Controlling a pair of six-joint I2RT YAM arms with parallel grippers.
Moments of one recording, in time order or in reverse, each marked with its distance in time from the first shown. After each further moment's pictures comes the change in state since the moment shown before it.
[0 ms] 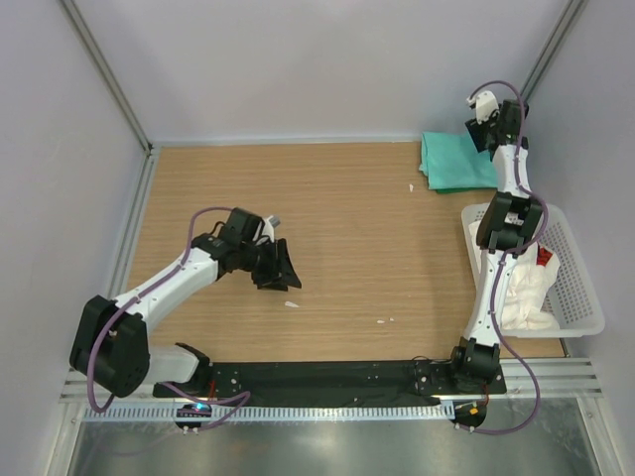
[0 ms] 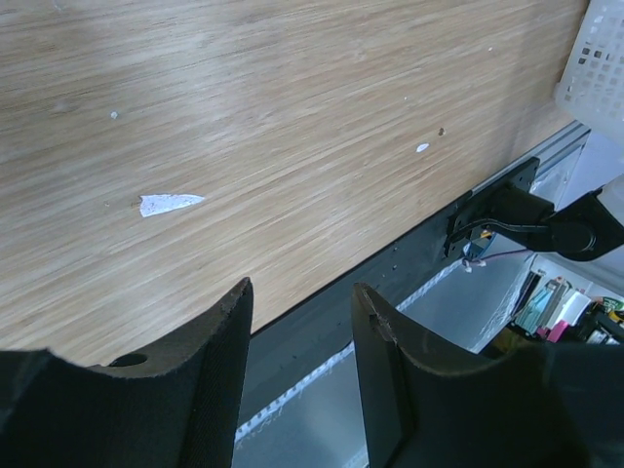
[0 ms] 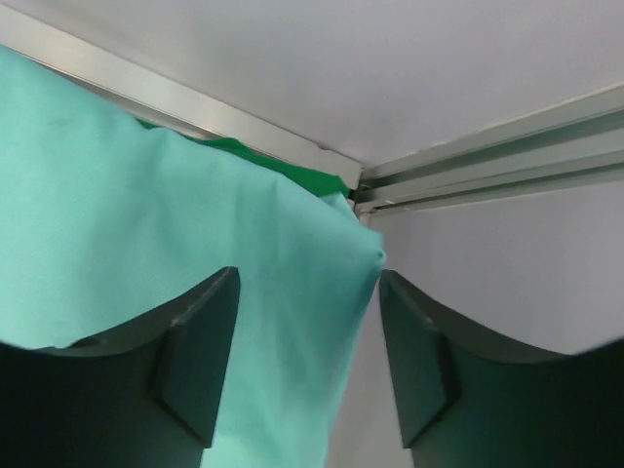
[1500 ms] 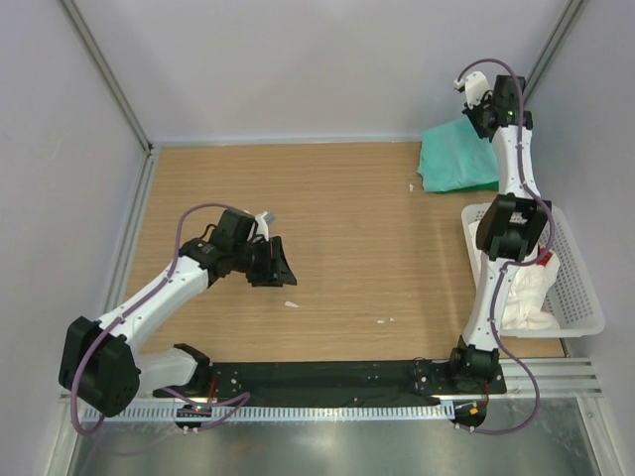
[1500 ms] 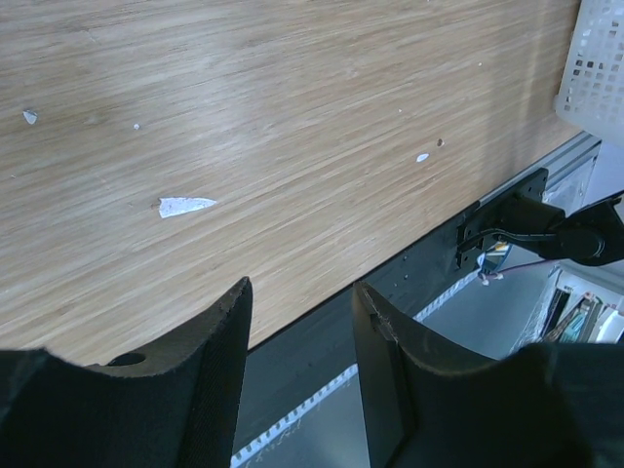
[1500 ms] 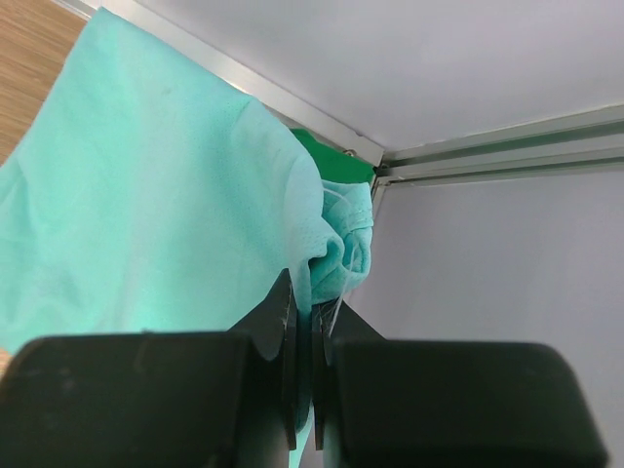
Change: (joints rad) left arm -0.003 -0.109 -0.003 -0.024 -0.069 0.033; right arm 0.089 -0.275 -0.092 -0.293 0.064 -0.014
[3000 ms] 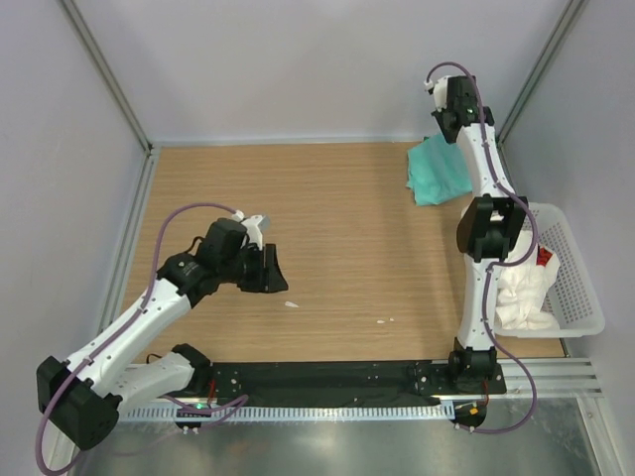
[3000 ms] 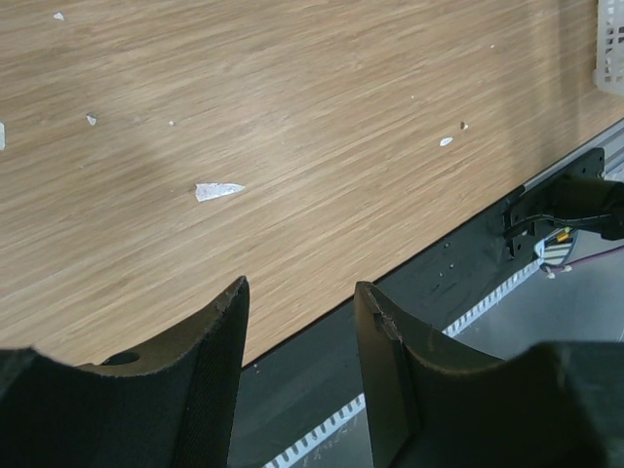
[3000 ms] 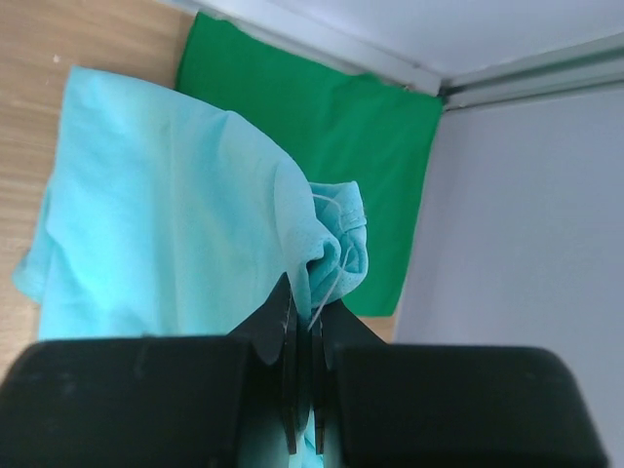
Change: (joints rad) left arm -0.090 -0.217 0.004 -0.103 -0.161 0.099; right arm 0.194 -0.029 -0.018 -0.147 0.341 0.259
